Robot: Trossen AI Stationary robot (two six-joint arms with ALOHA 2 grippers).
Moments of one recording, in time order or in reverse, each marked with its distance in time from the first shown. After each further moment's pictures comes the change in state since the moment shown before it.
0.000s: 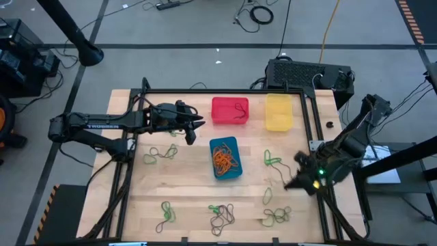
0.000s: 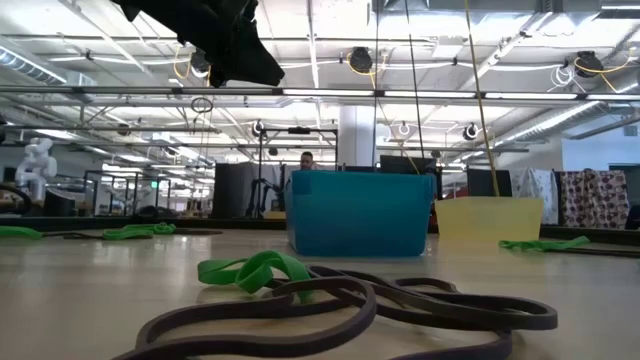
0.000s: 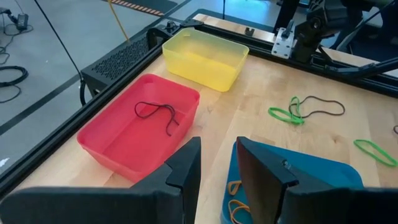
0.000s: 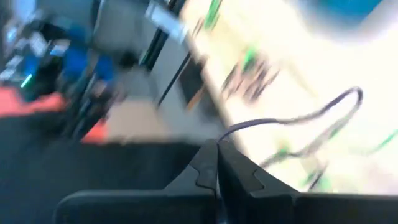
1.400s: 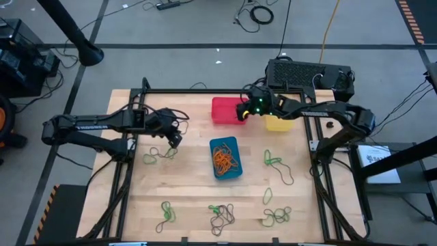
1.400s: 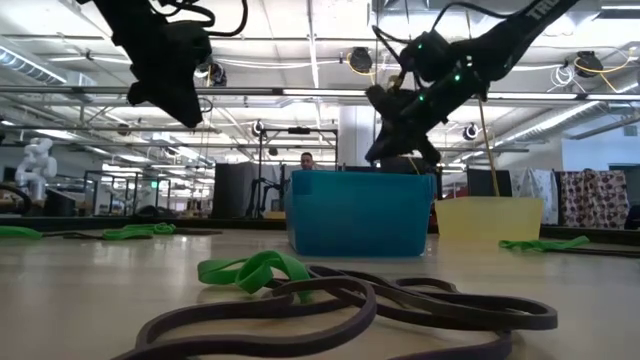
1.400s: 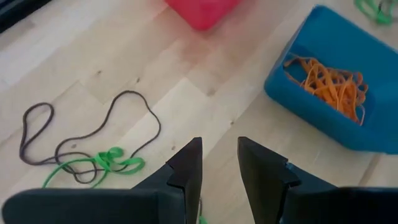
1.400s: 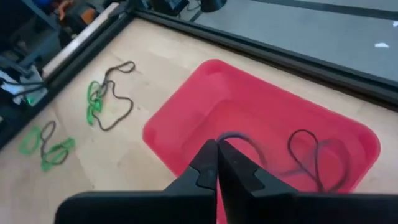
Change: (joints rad) left arm -0.001 -0.129 0.001 -0.633 -0.019 -0.388; right arm -1.313 0.666 0.001 0.638 -0.304 -0.973
